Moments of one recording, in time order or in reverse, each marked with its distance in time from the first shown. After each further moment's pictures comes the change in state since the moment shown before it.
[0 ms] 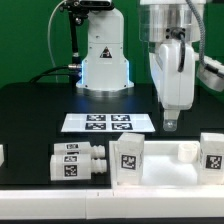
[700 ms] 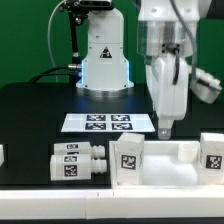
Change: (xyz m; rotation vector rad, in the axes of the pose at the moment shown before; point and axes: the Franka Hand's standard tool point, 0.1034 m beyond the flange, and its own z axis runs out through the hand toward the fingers) arm 0.011 0.019 0.025 0.015 0.029 -0.012
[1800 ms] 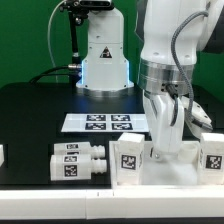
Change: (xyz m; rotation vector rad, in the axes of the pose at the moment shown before) arm -0.003 0.021 0.047 -0.059 0.055 -0.033
